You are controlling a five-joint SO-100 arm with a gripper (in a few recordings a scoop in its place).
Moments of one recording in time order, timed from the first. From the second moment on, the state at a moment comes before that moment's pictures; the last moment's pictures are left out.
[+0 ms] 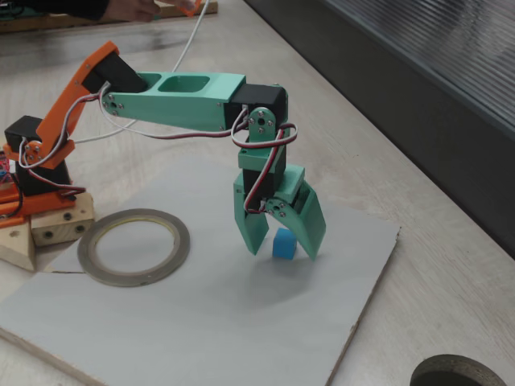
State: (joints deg) arm -15.5 48.6 45.4 89.6 100.7
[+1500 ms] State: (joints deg) arm -15.6 45.7 45.4 89.6 100.5
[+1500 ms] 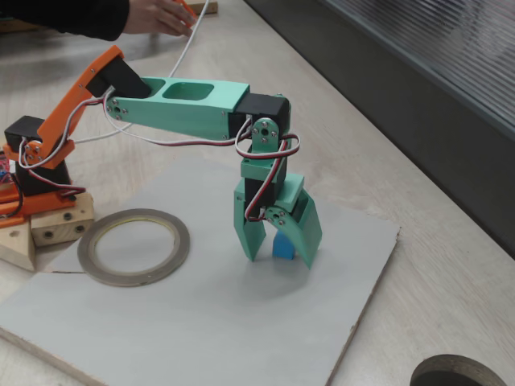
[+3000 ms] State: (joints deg) arm -15.5 45.7 44.5 89.6 100.0
